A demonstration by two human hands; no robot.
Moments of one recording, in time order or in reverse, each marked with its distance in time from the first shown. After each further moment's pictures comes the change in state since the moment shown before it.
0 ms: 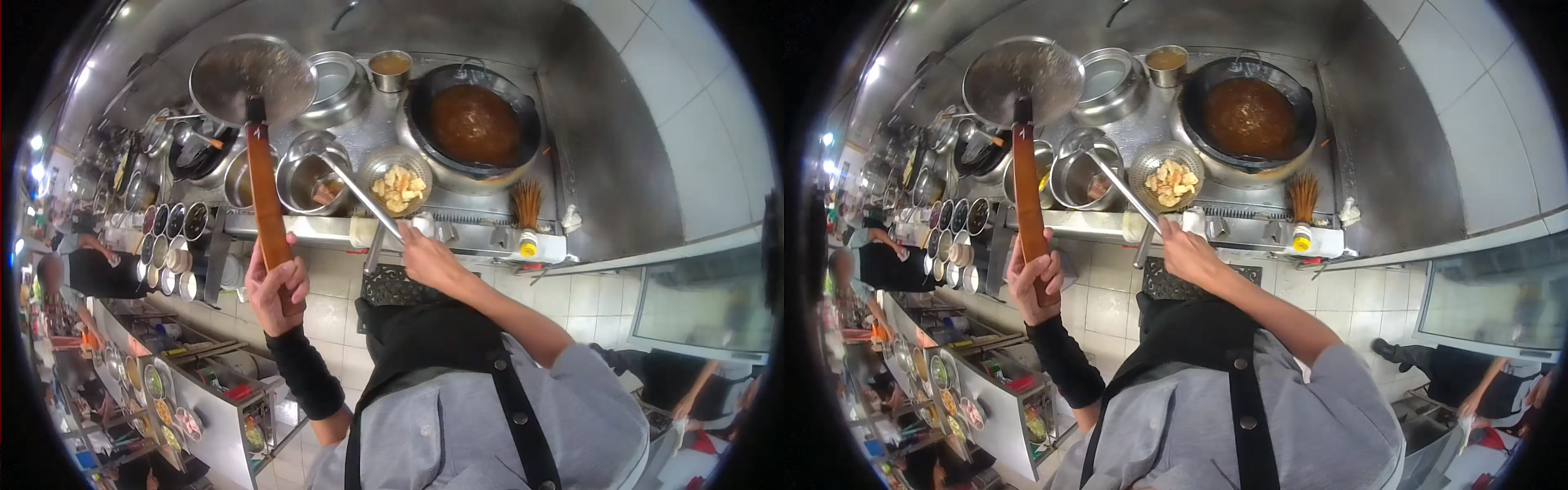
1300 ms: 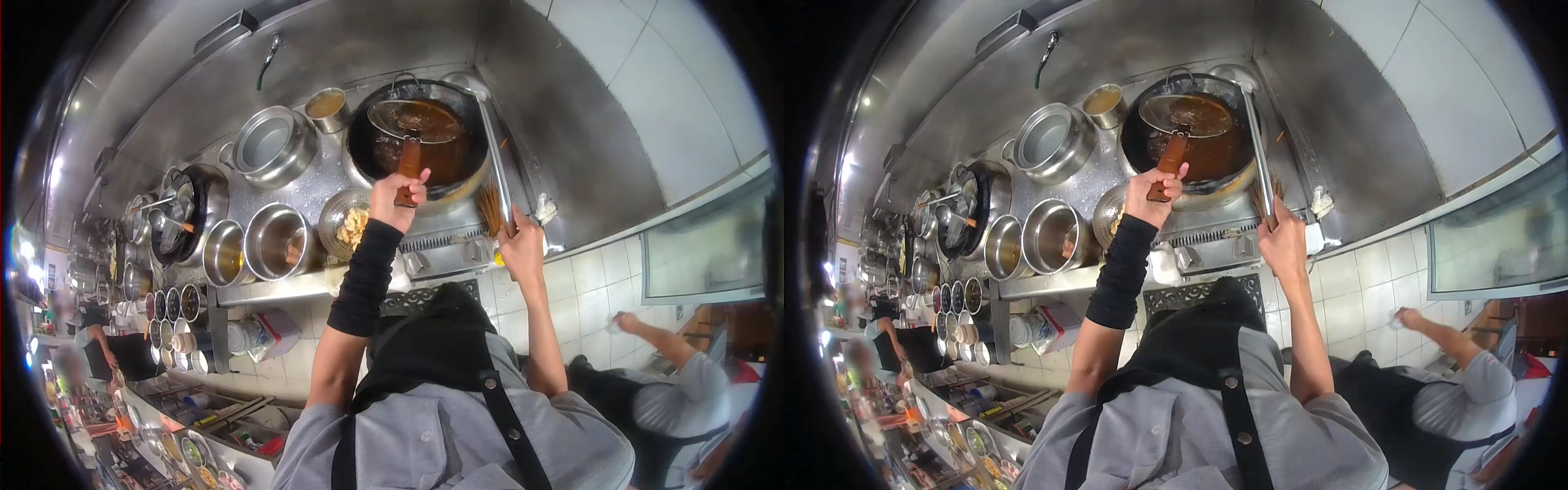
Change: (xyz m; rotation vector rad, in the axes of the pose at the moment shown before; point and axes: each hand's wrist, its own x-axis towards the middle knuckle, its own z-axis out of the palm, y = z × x) left_hand 0.192 -0.255 0.184 -0.364 -0.296 -0.799; right_hand -0.096 0.122 -0.161 -0.029 0.804 0.574
